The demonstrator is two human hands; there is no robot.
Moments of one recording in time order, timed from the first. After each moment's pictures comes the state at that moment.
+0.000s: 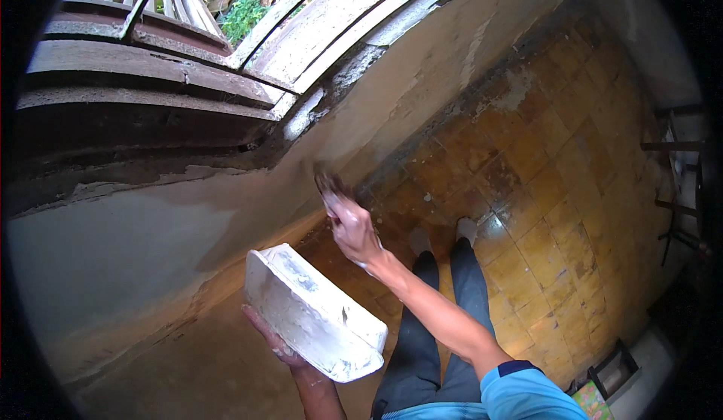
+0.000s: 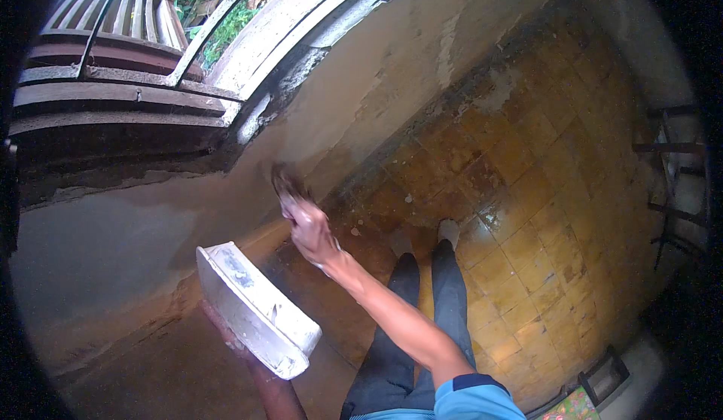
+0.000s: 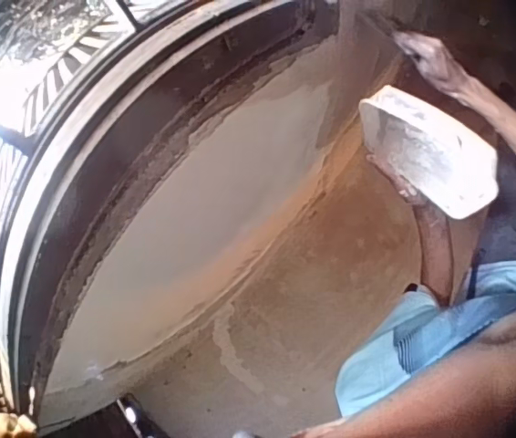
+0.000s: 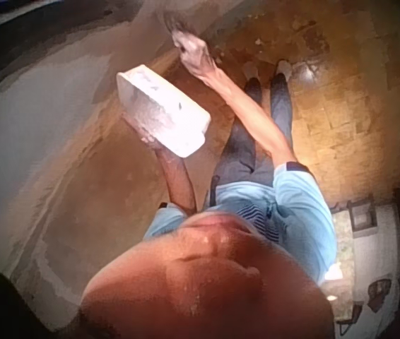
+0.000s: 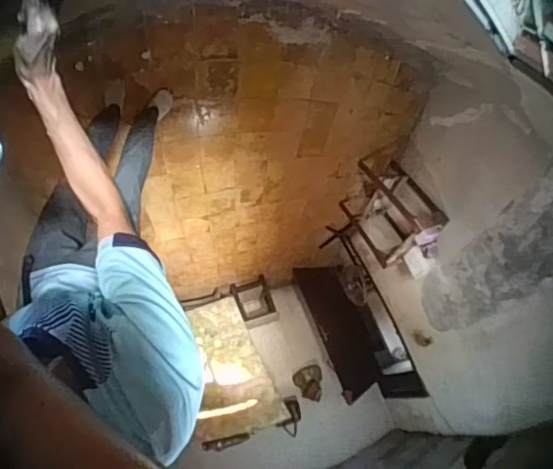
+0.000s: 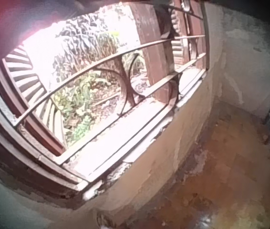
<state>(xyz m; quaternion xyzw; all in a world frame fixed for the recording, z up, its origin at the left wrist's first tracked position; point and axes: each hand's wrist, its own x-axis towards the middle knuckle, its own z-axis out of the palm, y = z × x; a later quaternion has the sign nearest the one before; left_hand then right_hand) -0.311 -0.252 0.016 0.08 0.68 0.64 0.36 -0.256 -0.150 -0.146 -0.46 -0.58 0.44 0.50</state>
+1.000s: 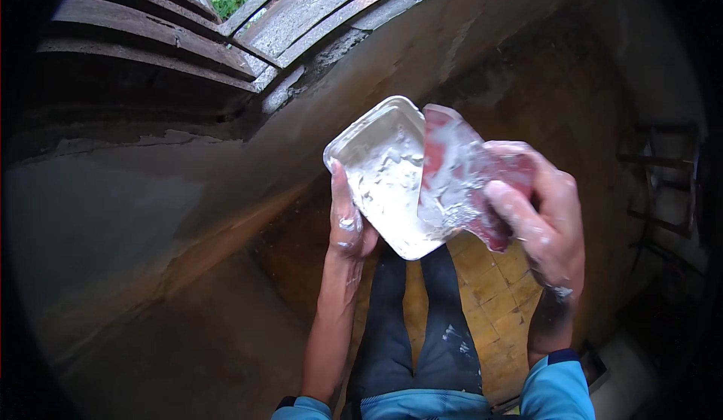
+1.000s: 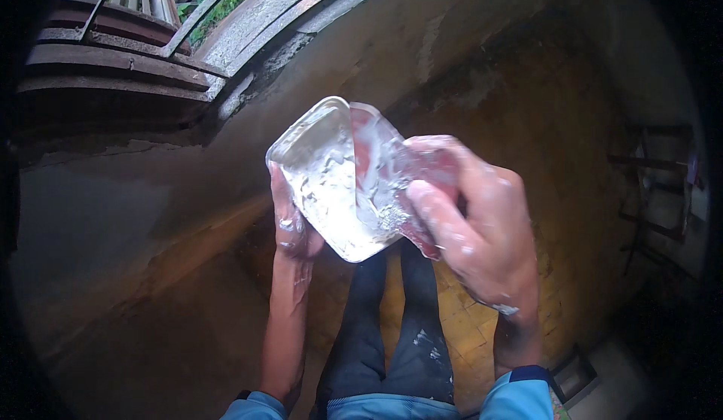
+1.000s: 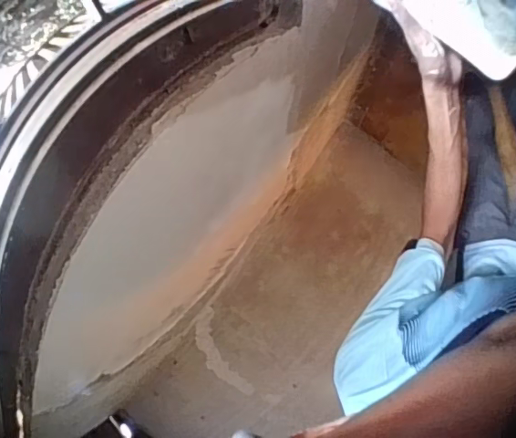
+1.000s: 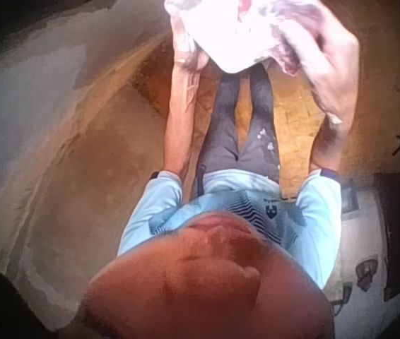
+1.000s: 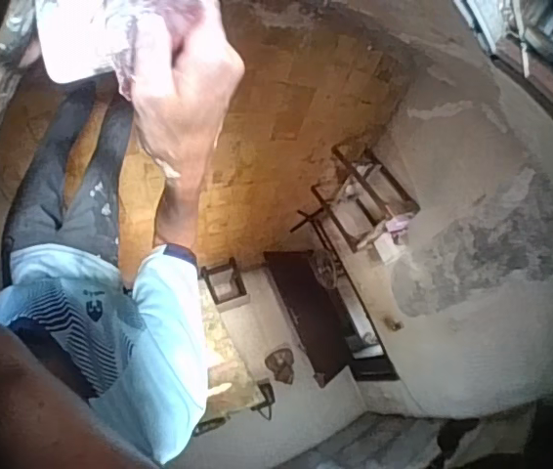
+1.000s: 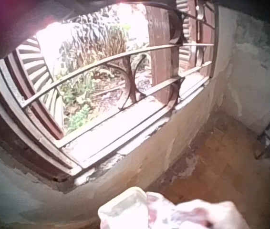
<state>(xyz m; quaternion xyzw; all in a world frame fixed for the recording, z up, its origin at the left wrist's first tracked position) -0.222 -0.159 -0.044 0.12 0.35 0.58 0.72 -0.022 -0.128 0.083 -0.56 -0.55 0.53 0.31</state>
